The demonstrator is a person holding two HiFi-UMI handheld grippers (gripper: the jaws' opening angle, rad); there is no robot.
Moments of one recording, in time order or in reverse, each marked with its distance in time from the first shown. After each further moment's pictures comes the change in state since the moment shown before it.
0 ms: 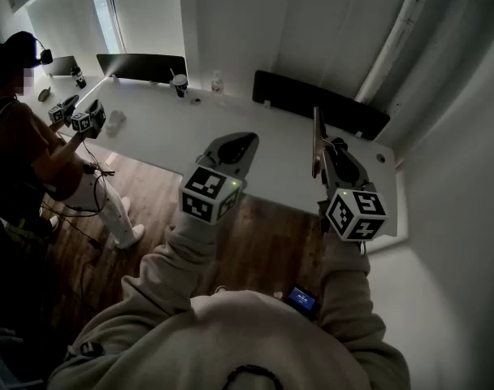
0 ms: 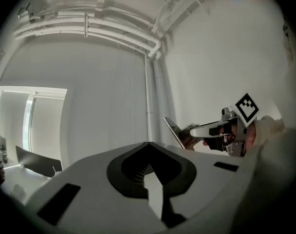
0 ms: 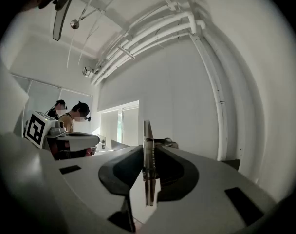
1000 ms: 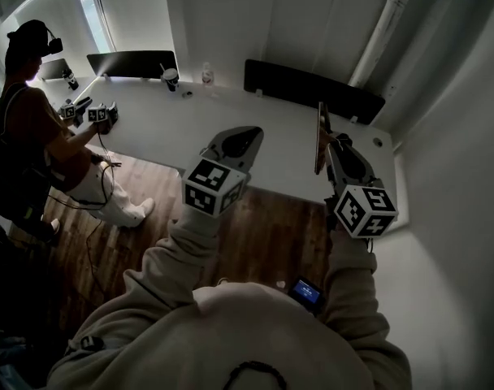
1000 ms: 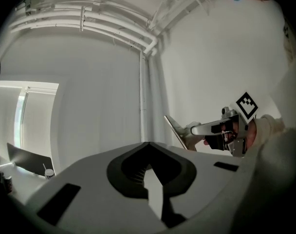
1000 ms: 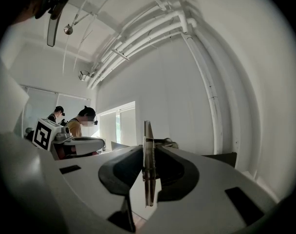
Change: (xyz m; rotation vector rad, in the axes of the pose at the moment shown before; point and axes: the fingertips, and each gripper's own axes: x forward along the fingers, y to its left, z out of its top) left arm 0.025 -0.036 -0.009 -0.008 0.014 -0.073; right arm -0.028 -0.030 -0.013 0.070 -0.003 -0.002
